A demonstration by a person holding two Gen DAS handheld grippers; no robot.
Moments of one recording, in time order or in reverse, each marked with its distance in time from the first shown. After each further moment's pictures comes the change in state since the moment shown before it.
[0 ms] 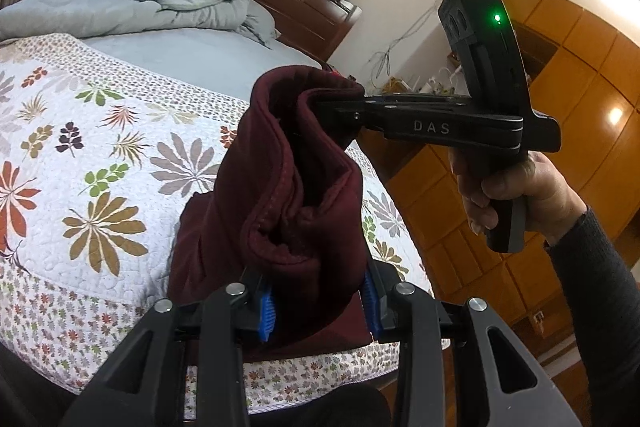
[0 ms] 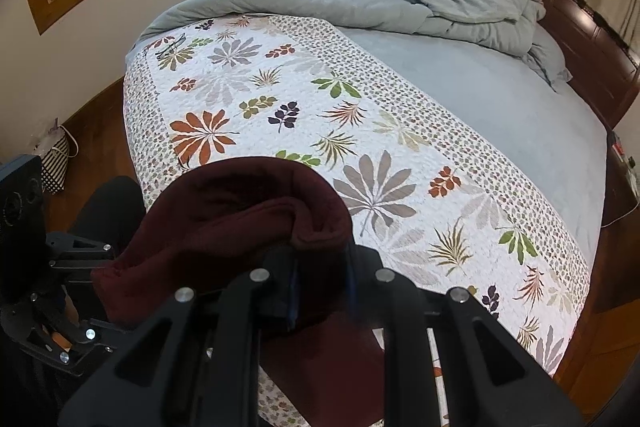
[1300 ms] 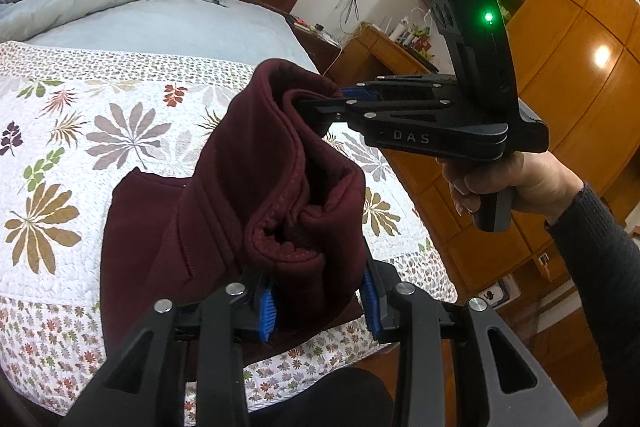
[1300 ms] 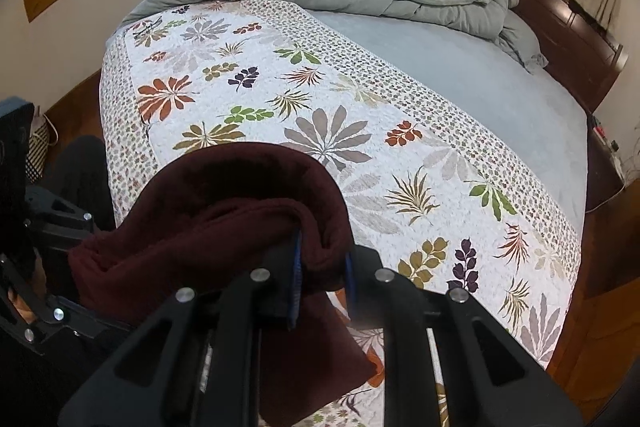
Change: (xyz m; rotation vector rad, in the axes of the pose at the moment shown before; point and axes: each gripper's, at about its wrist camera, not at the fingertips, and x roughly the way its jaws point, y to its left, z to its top) left arm 0.085 -0.041 -0.032 0.131 0.175 -0.049; right arm 0.013 -0.058 -0.108 -0.001 -0.022 -0.072
